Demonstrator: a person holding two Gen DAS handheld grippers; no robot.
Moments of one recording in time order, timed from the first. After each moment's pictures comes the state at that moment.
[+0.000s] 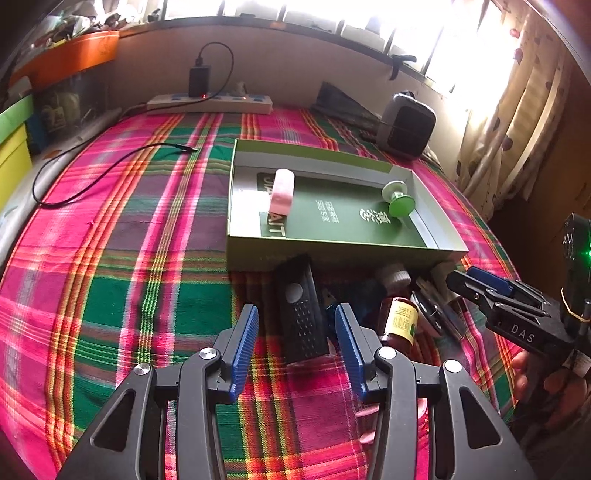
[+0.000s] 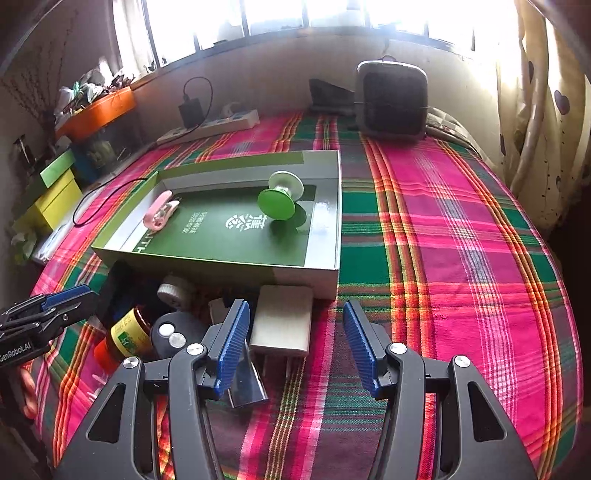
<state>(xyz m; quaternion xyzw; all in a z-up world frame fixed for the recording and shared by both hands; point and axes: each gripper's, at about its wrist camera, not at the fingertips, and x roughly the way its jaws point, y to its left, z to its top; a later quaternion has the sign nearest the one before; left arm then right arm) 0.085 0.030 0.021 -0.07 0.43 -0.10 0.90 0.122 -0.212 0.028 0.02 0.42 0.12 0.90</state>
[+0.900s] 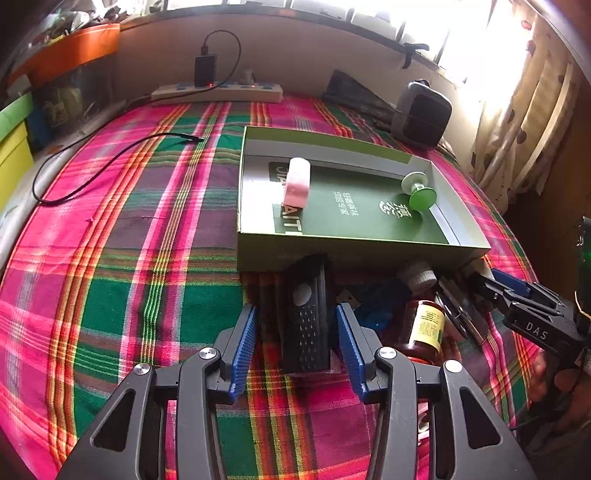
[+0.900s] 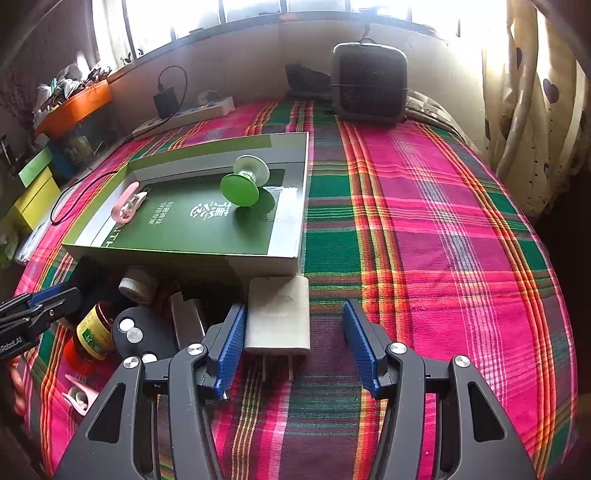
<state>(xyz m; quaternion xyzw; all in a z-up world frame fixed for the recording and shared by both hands) 0.099 0.032 0.010 -0.06 0.45 -0.08 0.89 0.130 -0.226 0.018 0.01 0.44 0.09 0.89</state>
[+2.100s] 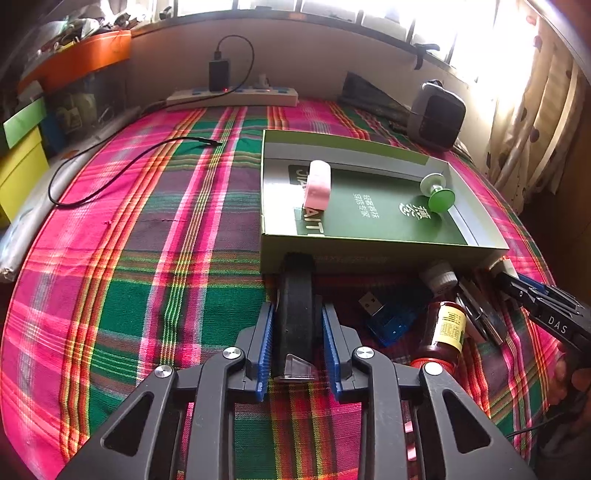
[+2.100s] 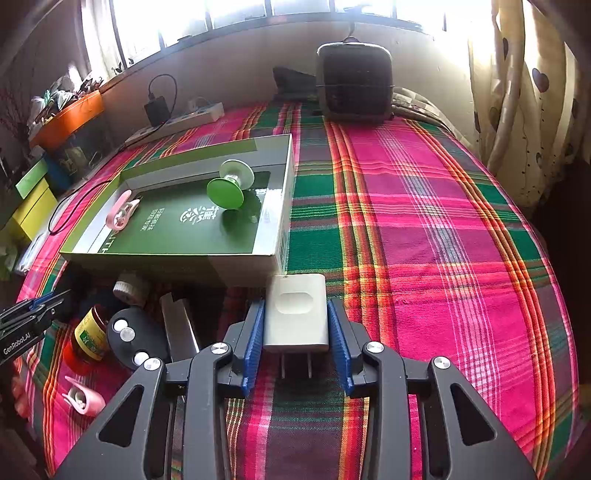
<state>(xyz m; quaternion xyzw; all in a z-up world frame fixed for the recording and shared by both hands) 0.097 0.036 0.008 -0.04 0.44 -0.05 0.90 0.128 -0.234 0.018 0.03 0.44 0.07 0.89</state>
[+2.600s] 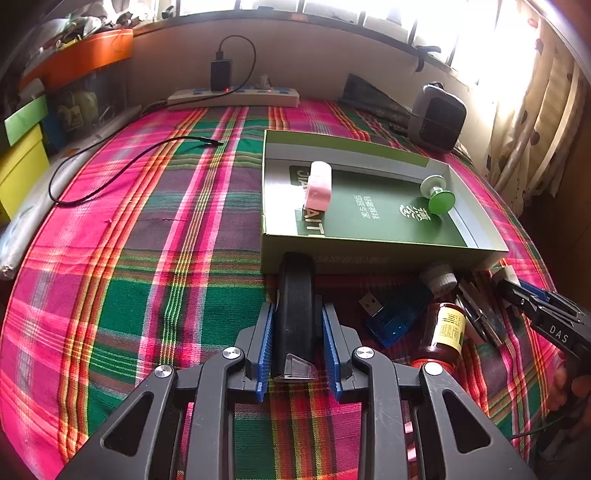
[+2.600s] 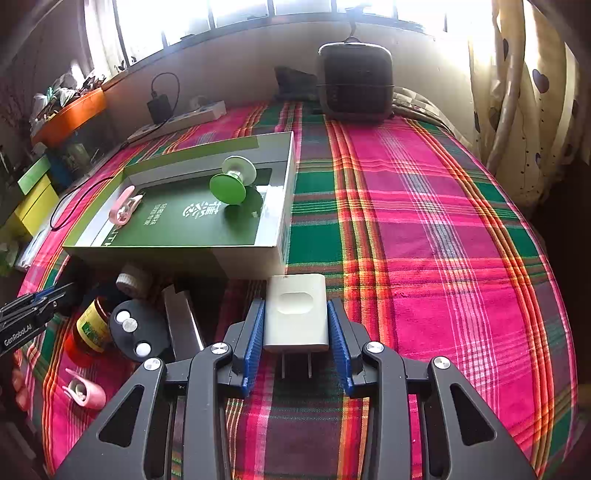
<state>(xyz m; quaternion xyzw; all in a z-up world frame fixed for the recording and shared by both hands) 0.097 0.036 0.009 -0.05 0.44 -0.05 0.90 0.121 -0.235 0.019 0.03 0.44 0.08 0.89</state>
